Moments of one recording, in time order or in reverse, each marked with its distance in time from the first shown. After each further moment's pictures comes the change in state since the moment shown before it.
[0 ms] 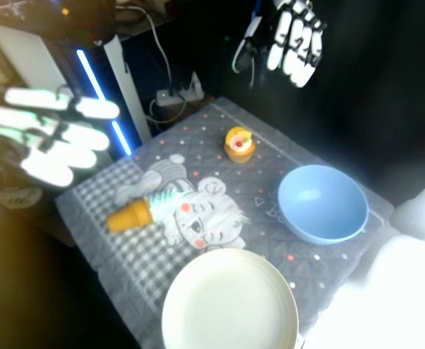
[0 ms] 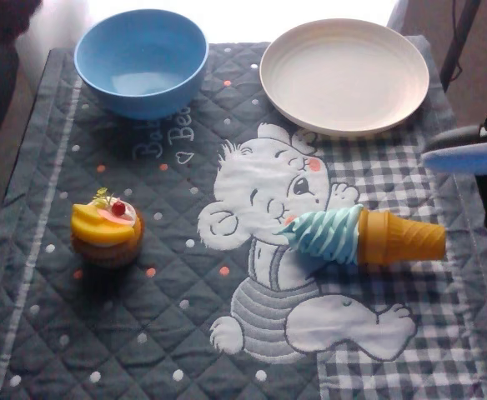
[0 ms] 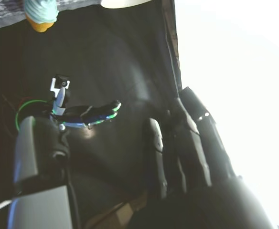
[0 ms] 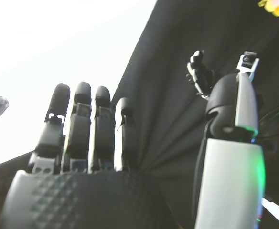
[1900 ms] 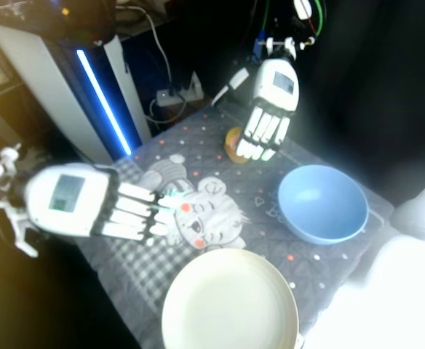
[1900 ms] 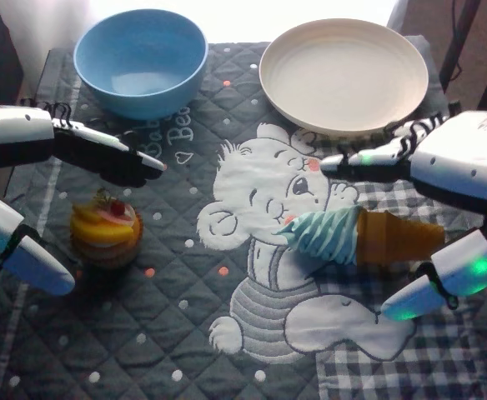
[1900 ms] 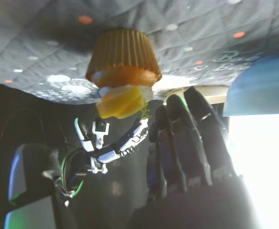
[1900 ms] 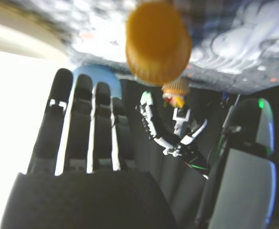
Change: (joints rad) left arm -0.290 -0.236 0.188 0.848 0.540 -0.603; right arm 0.062 -0.254 0.195 -0.333 -0.596 0.299
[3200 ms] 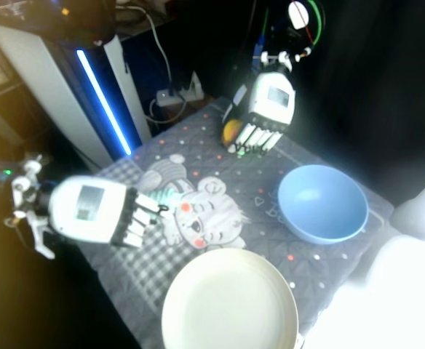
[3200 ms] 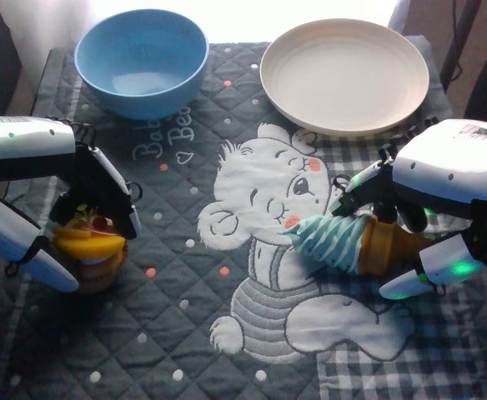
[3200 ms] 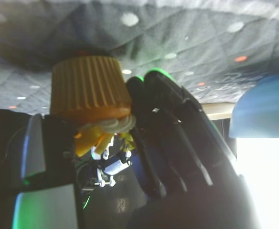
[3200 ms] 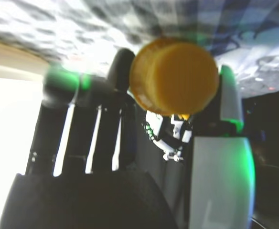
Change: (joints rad) left arm 0.002 -0.048 0.014 0.034 0.061 0.015; right arm 0.007 -0.060 0.042 0.006 -0.026 0.012
